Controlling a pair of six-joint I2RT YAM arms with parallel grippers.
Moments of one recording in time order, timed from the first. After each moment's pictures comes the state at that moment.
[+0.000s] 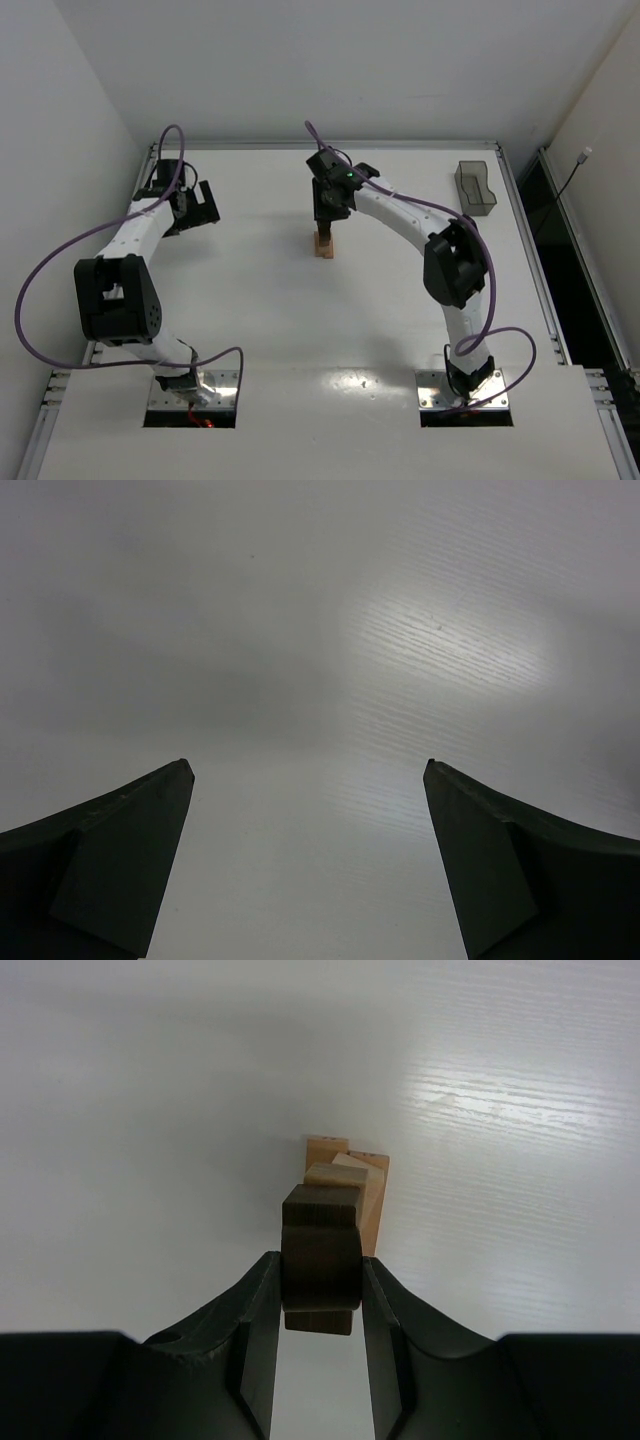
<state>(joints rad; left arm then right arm) 0.09 1.57 1.20 -0.58 -0.10 -0.27 0.65 2.08 1.81 -0.73 0.18 0.51</state>
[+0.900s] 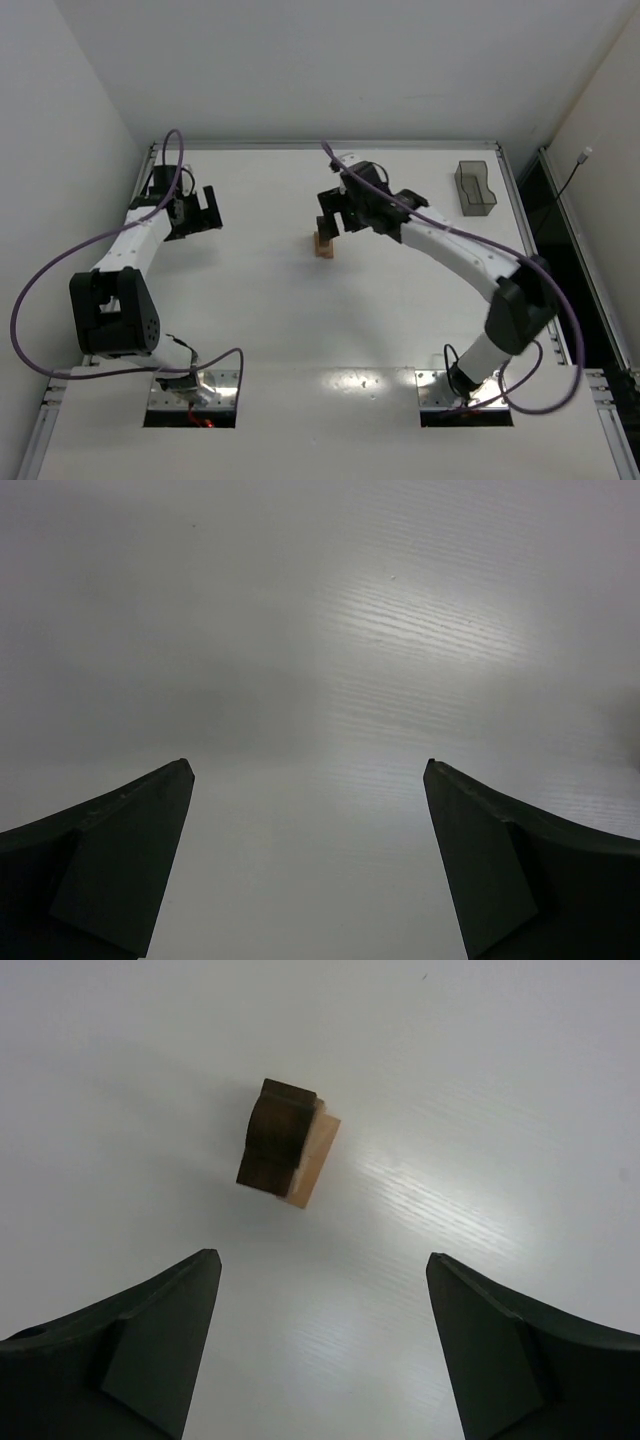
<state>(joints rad) 0.10 1.51 1.14 -0.57 0.02 -0.21 0.67 1.70 1.40 -0.51 0.18 0.22</state>
